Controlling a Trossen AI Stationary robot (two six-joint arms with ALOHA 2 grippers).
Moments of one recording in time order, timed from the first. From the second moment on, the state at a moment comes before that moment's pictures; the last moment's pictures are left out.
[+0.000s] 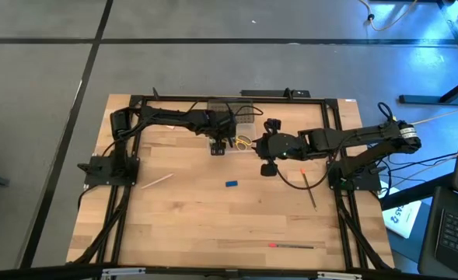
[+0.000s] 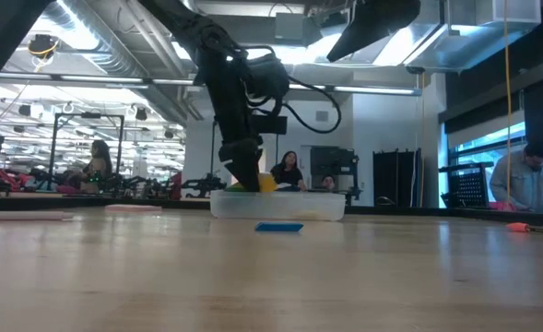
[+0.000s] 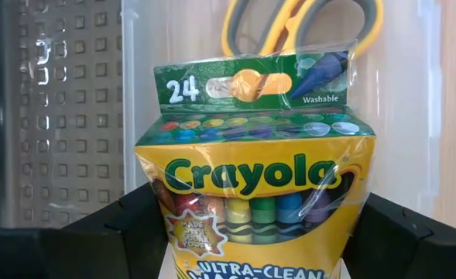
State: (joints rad) left arm 0.33 1.93 1.33 -0.53 -0.14 0.33; right arm 0.11 1.37 1.19 -0.56 0.44 -0.16
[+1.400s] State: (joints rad) left arm 0.26 1.81 1.33 -0.61 -0.21 0.14; right arm 0.11 1.37 1.19 -0.56 0.44 -0.16
